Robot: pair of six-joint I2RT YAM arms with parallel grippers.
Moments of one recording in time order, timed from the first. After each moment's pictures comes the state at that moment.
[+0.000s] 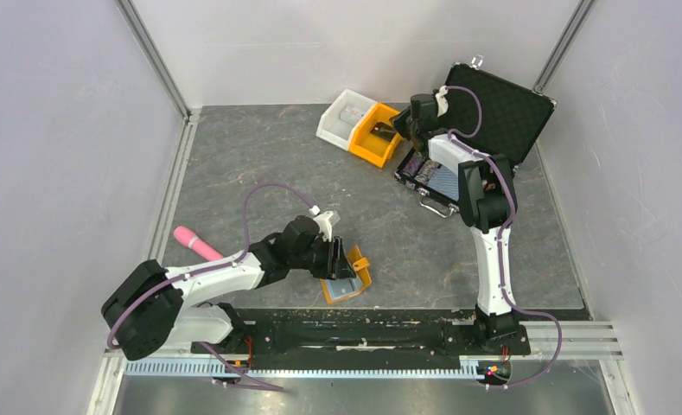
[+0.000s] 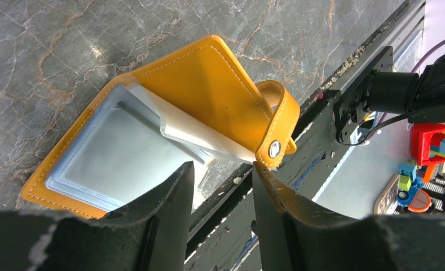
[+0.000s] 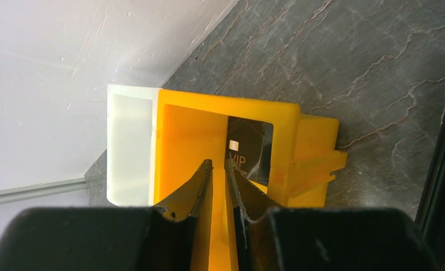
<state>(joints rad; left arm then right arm) -0.83 1.24 0.51 0.02 0.32 -0.71 0.25 2.34 1.79 0.10 0.09 0.99</state>
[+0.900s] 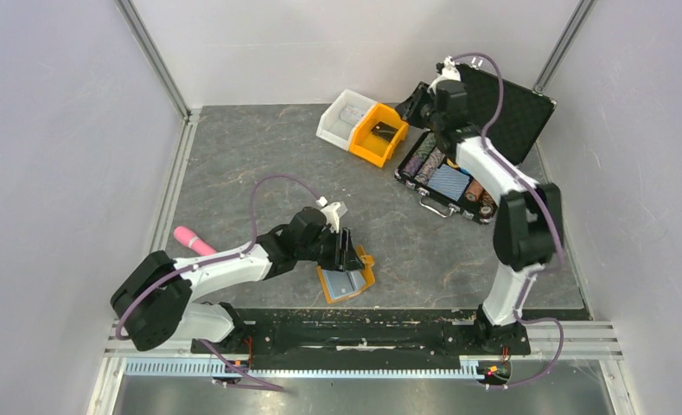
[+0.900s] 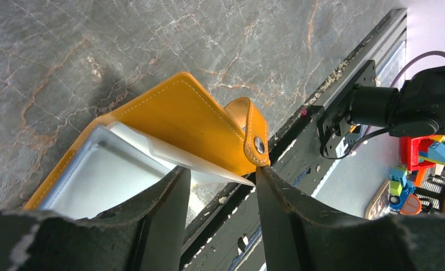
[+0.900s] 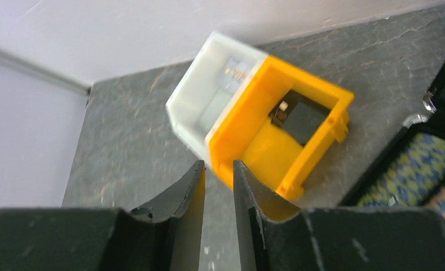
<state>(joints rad) -0.83 1.30 0.59 0.03 0.32 -0.71 0.24 1.93 1.58 0.05 -0.09 0.56</state>
